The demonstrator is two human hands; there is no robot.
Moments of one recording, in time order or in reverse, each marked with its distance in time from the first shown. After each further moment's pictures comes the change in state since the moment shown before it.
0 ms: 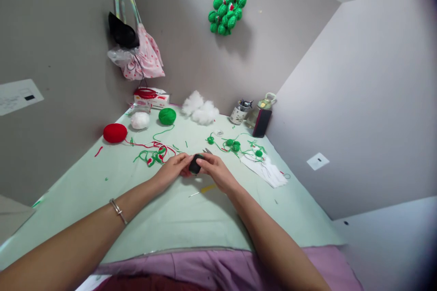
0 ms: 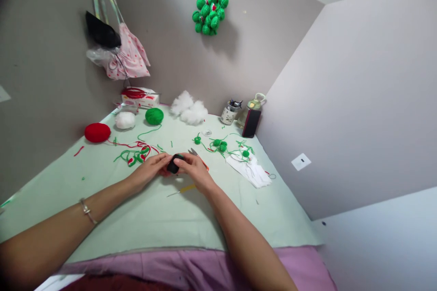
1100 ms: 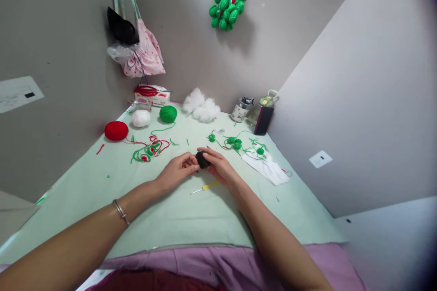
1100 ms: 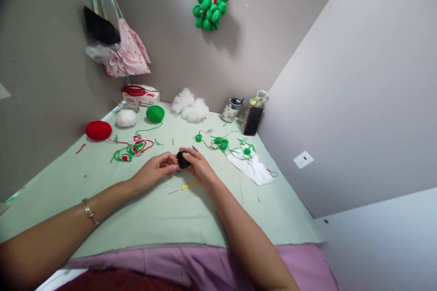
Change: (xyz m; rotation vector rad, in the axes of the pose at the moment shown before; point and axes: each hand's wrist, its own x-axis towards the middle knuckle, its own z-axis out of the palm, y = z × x) left_hand -0.009 0.005 0.007 0.161 -0.082 0.145; right_hand 0.008 0.006 -0.010 0.249 0.103 0.132
